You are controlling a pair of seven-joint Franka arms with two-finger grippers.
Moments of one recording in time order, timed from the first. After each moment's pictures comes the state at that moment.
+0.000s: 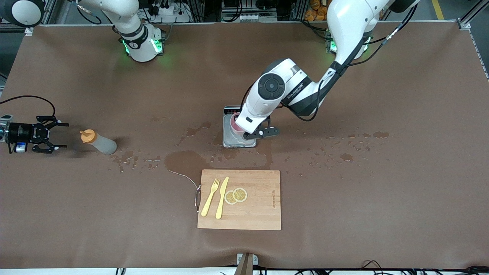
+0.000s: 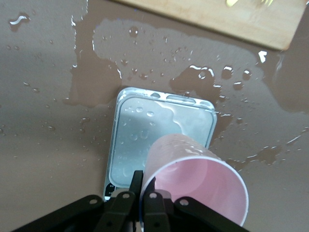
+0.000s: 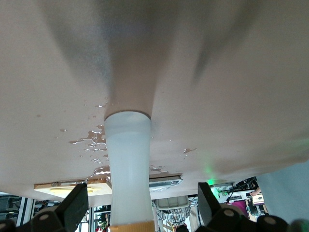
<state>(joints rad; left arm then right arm) -0.41 0.62 -0.46 -1.57 0.03 2.17 -1.00 -0.67 0.77 -0.02 -1.48 0.63 1.45 0.67</state>
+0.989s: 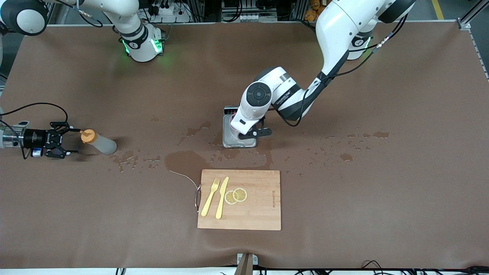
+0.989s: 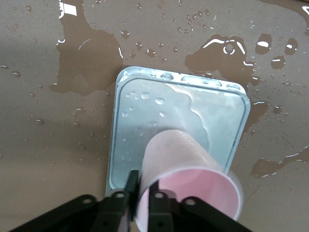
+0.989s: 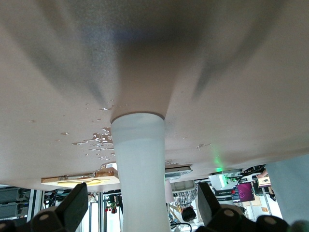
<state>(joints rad) -0.45 0.70 -0.45 -1.57 0.08 2.17 -1.02 -0.65 0.84 0.00 -1.48 0.70 1.46 0.67</state>
